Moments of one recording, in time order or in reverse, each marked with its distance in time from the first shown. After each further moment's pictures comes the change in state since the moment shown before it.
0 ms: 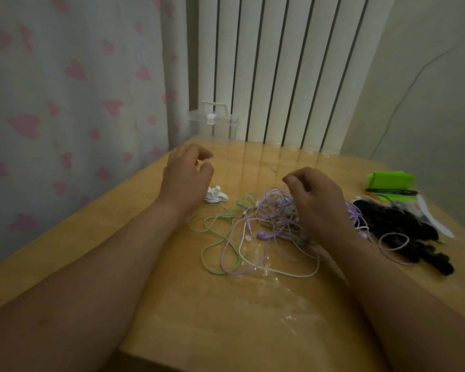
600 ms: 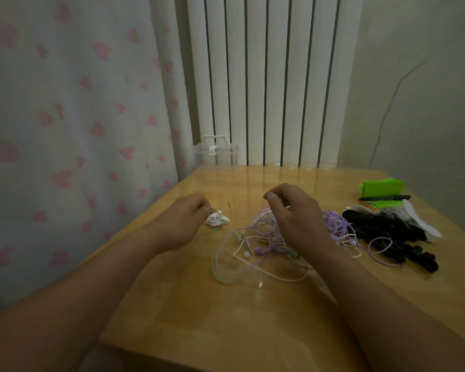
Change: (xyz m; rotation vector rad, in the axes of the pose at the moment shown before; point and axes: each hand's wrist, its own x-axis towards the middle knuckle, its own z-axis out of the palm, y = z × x) left_hand -0.029 0.049 -0.057 0.205 -0.472 -0.086; right_hand -0.012 -0.027 -0.006 0.115 -0.013 -0.072
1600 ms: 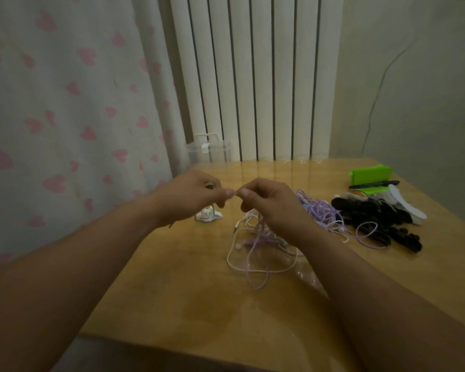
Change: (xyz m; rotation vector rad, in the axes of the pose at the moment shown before) left_hand -0.001 0.072 -0.020 0.040 -0.136 0.103; right_hand -0.001 -0.014 -0.007 0.316 -0.270 0.102
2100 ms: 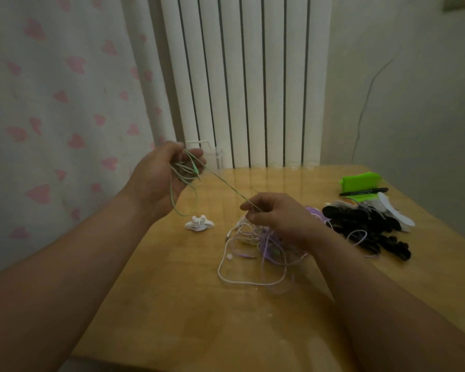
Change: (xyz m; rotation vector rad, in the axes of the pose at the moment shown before) left_hand 0.026 0.009 -0.017 -1.358 0.365 -0.067; right_hand 0.006 0.016 -0.034 -0.031 -0.158 0.167
